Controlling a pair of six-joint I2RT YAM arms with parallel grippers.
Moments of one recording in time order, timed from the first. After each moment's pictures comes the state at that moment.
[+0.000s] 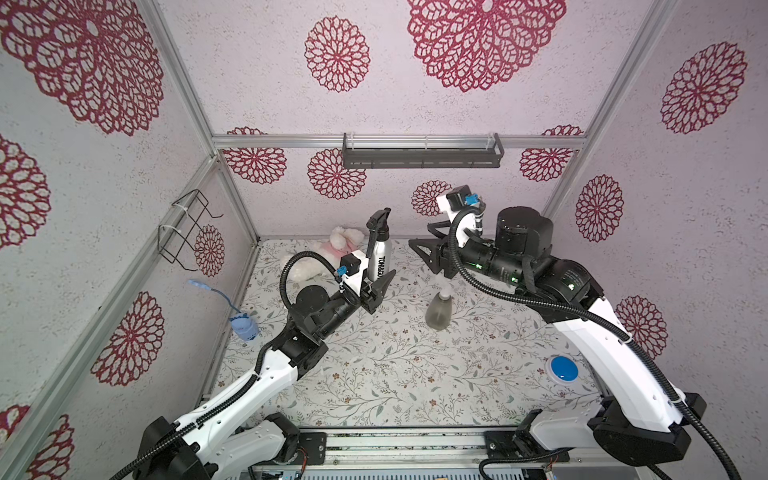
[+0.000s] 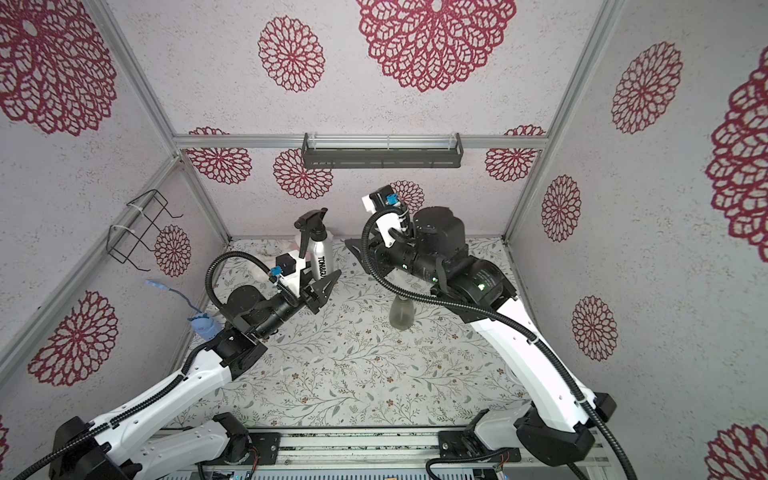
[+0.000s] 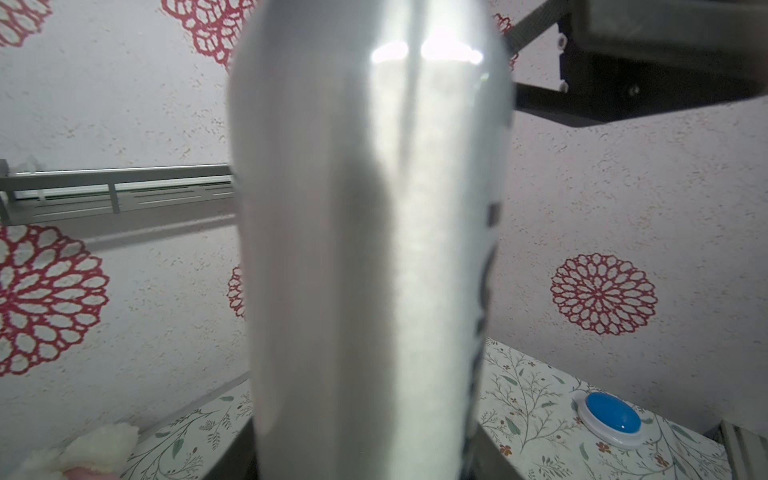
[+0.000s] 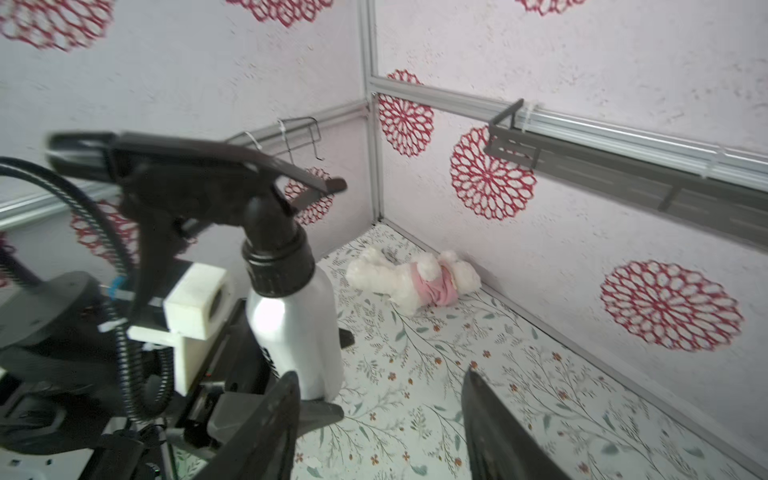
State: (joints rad) left arm -0.63 1.08 0.80 0.43 0.15 -0.02; right arm 0.73 1.35 1.84 -0.64 -0.23 0.05
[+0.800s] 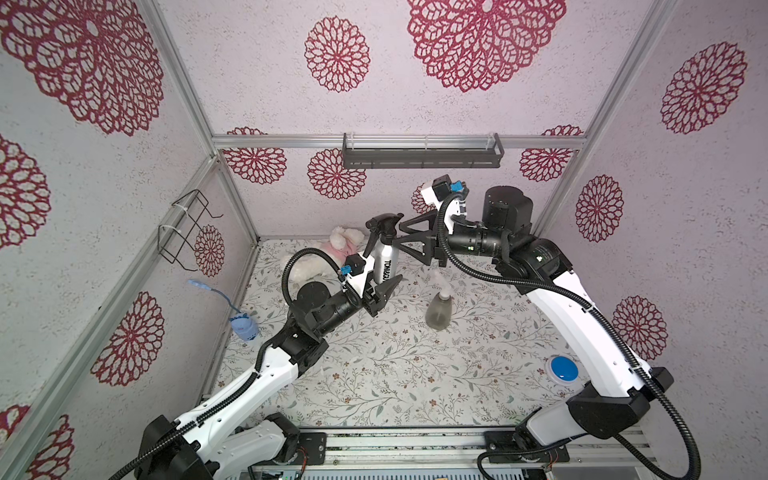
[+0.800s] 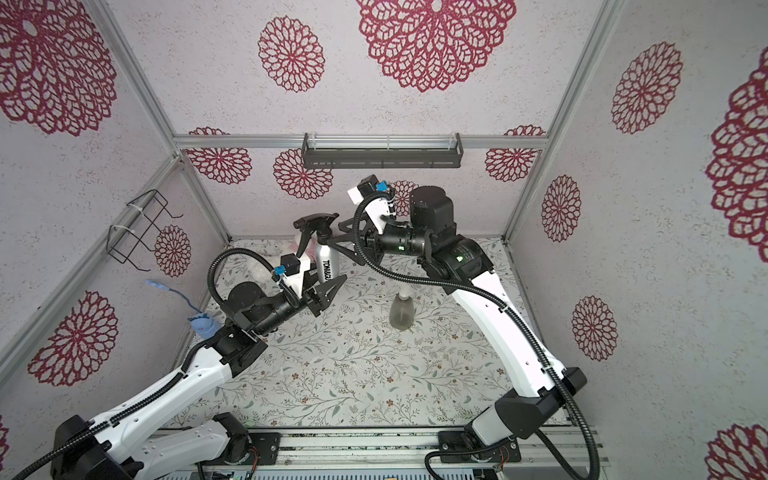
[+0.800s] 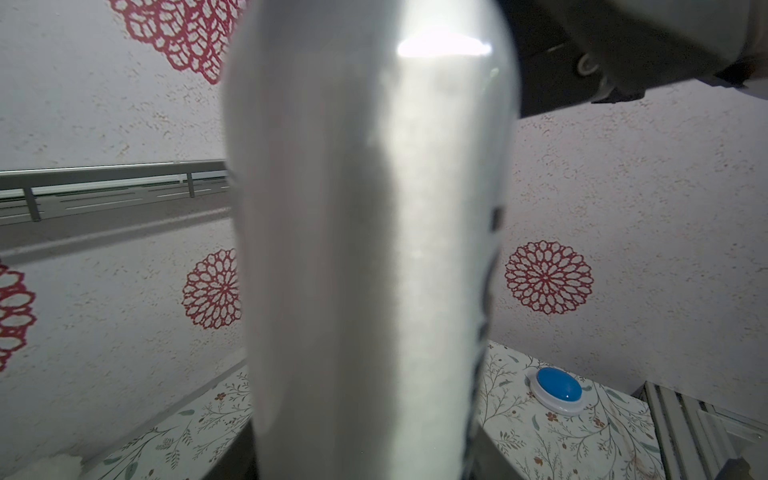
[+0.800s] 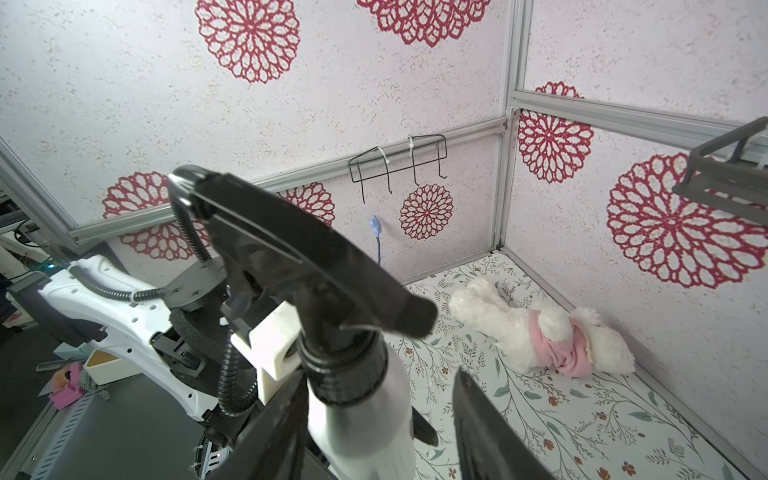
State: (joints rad) left arm -0.63 1.10 0.84 0.40 0.27 -0.02; right arm 0.62 1.50 1.90 -0.52 -0.73 0.06
